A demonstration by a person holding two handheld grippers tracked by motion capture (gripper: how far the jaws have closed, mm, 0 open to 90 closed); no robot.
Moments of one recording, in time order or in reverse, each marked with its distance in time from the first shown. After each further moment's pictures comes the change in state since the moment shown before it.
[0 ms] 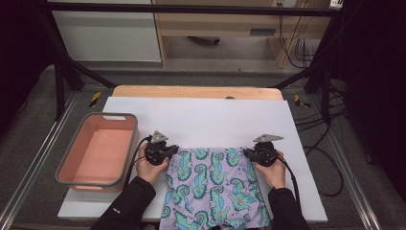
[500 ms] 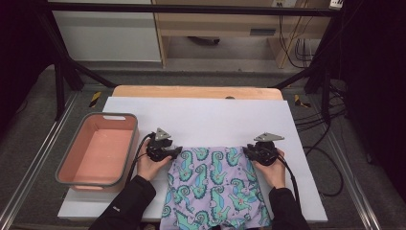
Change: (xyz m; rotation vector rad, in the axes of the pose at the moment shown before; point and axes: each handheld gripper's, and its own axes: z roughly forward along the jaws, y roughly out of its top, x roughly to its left) left arm 0.006 0.007 0.016 0.040 0.044 0.085; right arm 0.000 0.003 -0.002 -0.065 -0.047 -0.011
